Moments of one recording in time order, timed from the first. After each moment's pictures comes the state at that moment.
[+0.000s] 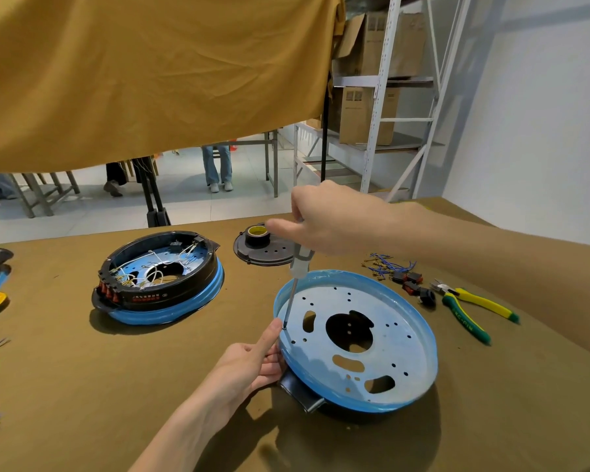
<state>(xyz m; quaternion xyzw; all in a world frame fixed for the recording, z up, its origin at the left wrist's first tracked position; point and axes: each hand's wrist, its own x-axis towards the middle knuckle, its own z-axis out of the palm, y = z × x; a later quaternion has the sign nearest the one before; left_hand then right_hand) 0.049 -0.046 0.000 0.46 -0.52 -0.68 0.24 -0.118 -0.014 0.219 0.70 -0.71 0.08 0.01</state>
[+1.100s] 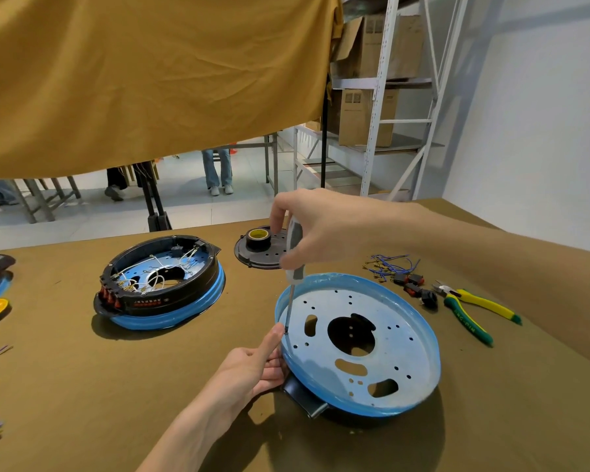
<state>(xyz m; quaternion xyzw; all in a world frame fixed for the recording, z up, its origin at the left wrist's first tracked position) 0.047 -0.046 0.002 0.47 -0.52 -0.67 0.24 -0.116 -0.008 0.228 0.74 -0.66 0.09 -0.07</state>
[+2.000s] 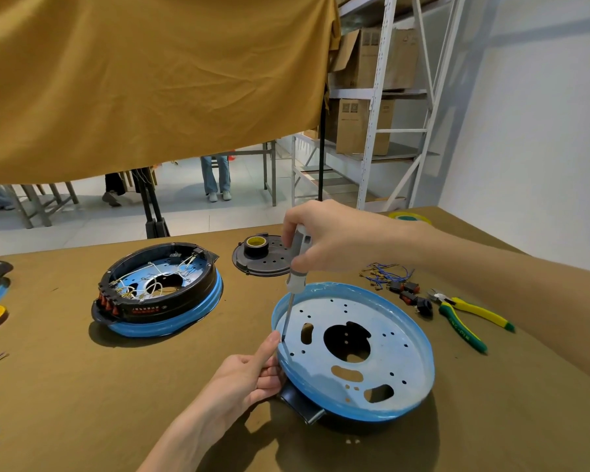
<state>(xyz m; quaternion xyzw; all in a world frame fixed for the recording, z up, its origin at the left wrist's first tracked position) 0.049 -0.045 0.008 0.46 -0.48 -0.71 0.22 -0.125 0.000 0.226 0.73 -0.67 0.11 -0.08</state>
